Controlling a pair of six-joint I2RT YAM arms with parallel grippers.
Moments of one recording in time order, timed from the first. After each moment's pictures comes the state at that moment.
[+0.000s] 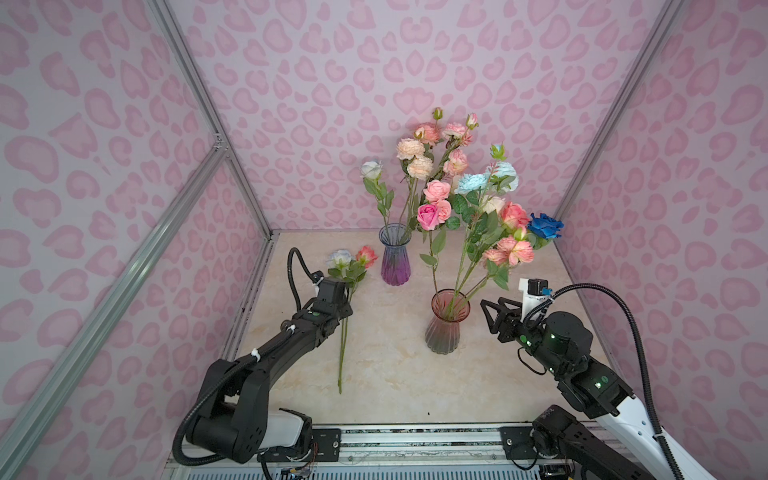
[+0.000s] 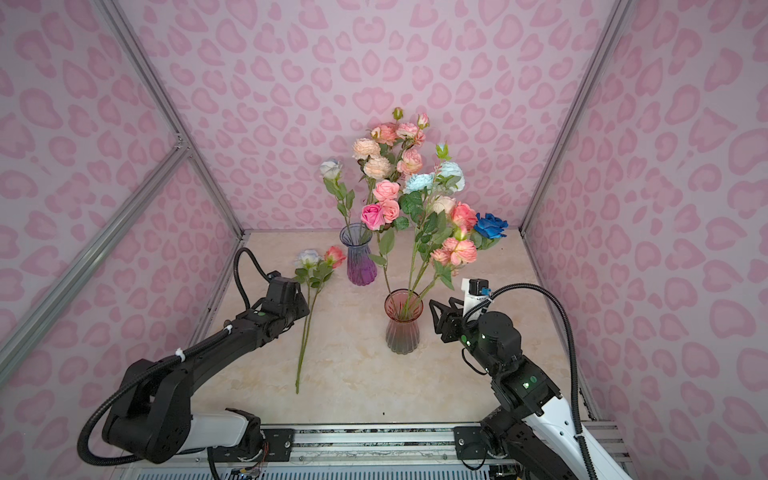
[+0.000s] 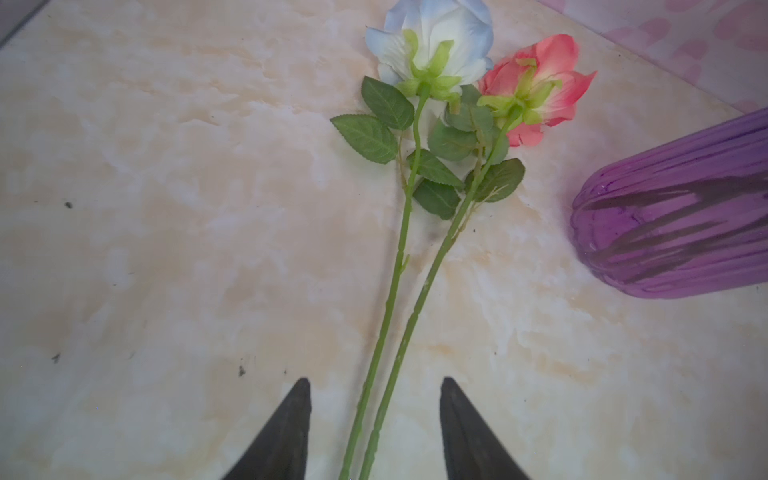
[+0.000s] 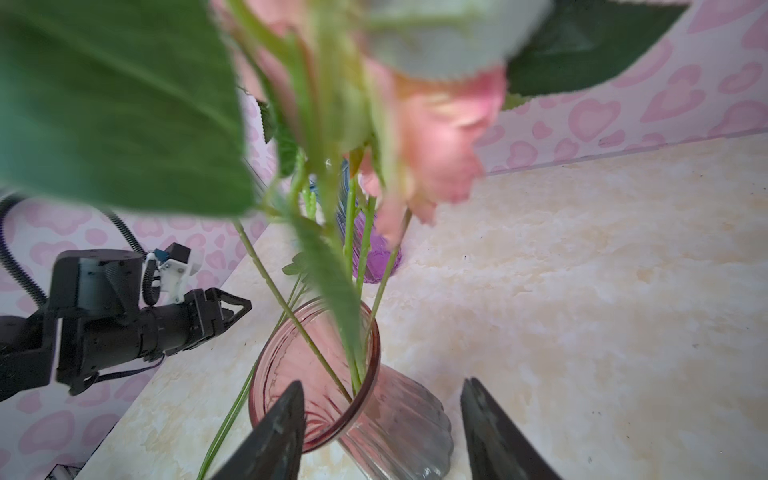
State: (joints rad) left arm -0.30 1.43 0.79 -0.22 -0.26 -0.63; right arm 0.56 0.59 0.64 -0.30 0.07 0.45
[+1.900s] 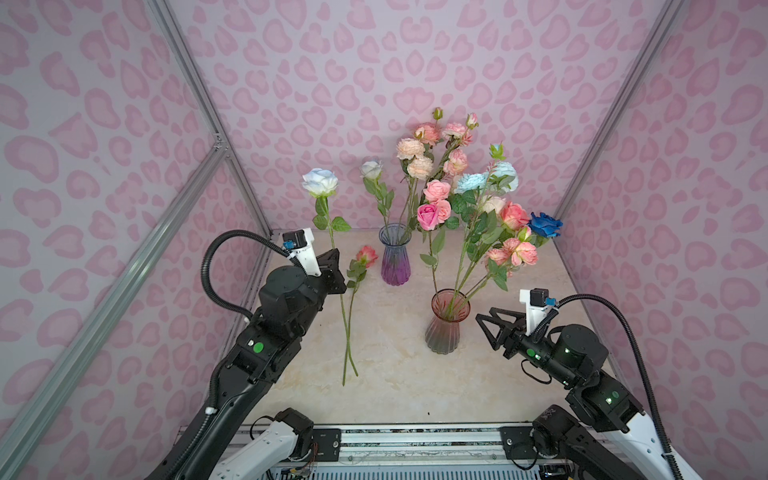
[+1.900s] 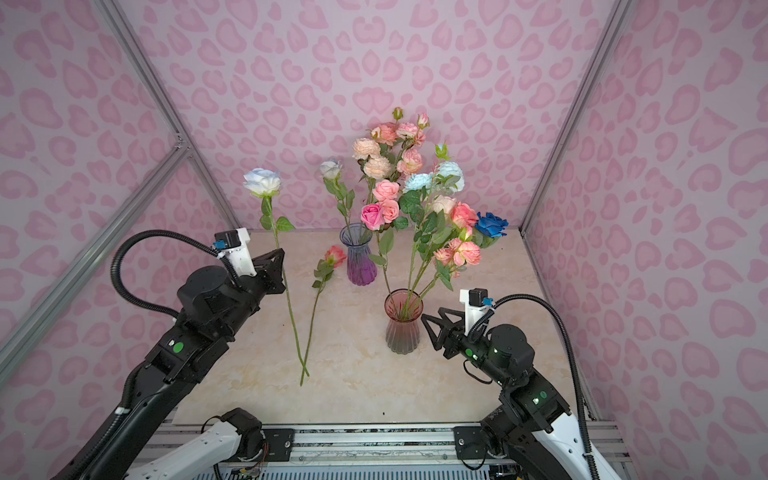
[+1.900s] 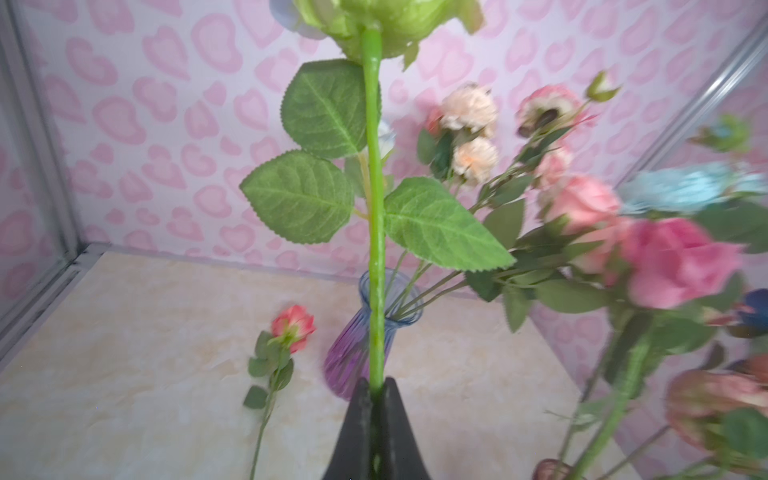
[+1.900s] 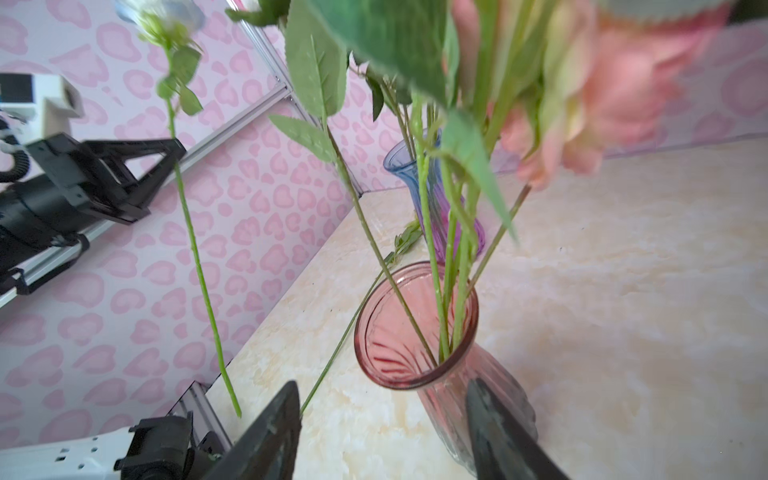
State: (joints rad) left arm -0.53 0.84 1.07 -0.28 -0.22 -0.40; right arm 0.56 0.46 0.58 -0.29 -0.20 0.51
